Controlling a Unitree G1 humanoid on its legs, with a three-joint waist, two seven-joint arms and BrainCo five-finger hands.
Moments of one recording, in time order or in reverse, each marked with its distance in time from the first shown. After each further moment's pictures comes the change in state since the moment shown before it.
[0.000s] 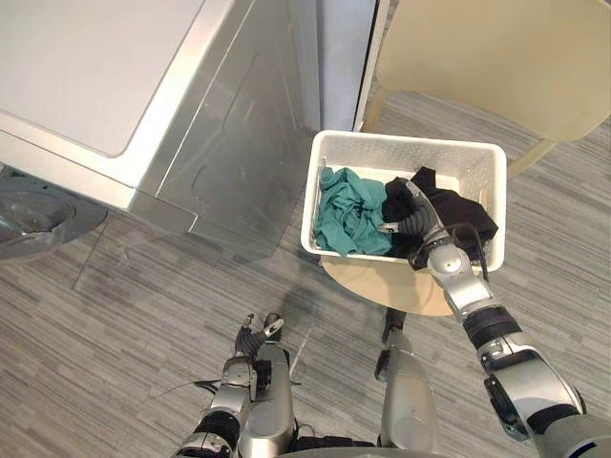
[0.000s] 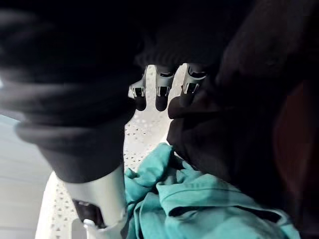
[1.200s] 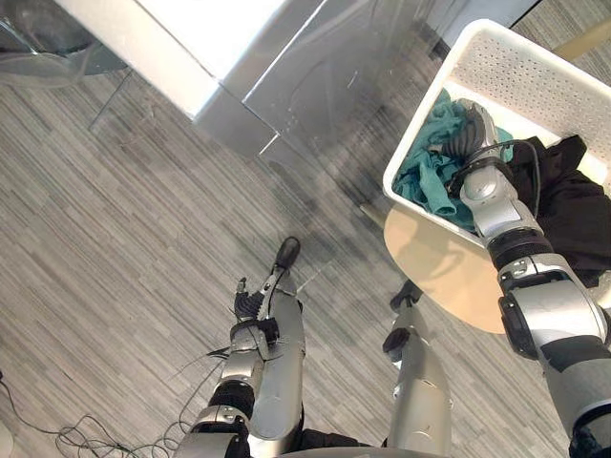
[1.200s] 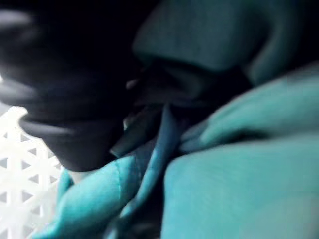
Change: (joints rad) left arm -0.113 -0.115 0.116 -0.139 -0.118 -0.002 0.116; right arm -0.405 -0.092 -0.043 0.332 -0.319 0.038 -0.112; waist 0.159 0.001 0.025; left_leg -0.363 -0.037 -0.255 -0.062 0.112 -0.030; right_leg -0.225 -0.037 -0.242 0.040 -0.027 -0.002
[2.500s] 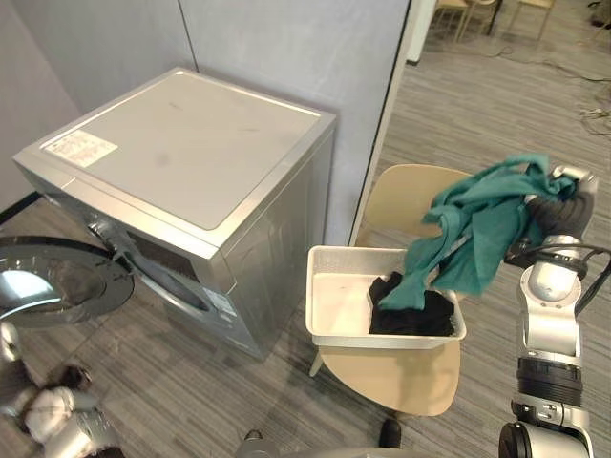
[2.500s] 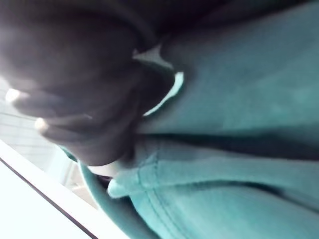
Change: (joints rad) left arm 0.210 0.317 0.724 -0.626 -0.136 -0.024 0.140; right arm 0.732 0.154 -0.572 -1.060 0.224 0.019 -0.053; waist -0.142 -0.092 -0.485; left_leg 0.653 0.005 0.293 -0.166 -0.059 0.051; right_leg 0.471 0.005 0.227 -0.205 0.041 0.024
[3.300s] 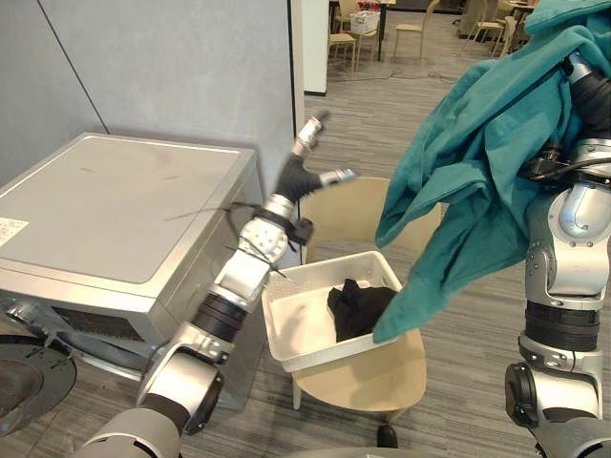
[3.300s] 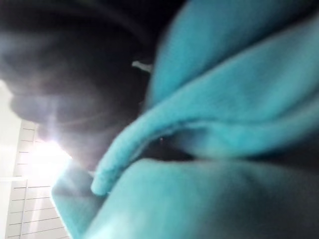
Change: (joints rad) left arm -0.607 -0.060 -1.220 0.184 0.105 0.006 -0.385; right arm -0.289 -0.115 0.134 -0.112 0.316 -0.061 -0.017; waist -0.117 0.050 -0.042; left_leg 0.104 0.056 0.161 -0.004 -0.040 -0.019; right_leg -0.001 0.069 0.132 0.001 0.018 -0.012
